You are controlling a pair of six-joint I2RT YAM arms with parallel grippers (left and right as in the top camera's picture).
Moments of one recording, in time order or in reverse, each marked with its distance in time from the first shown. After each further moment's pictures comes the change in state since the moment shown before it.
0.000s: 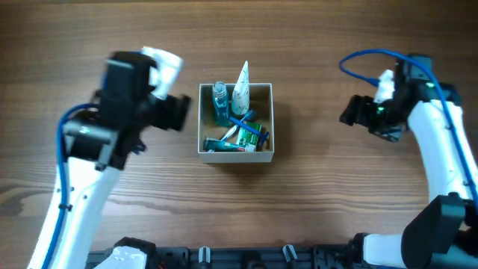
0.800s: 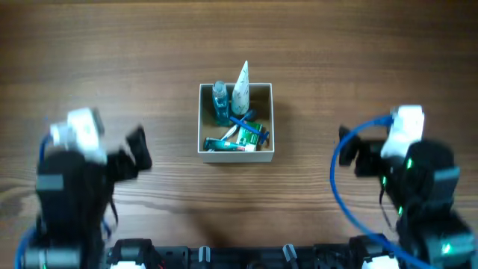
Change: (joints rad) left arm 0.221 -0.614 -0.349 0.019 0.084 -0.349; right arm 0.251 -0.954 -0.350 0.192 0.227 0.002
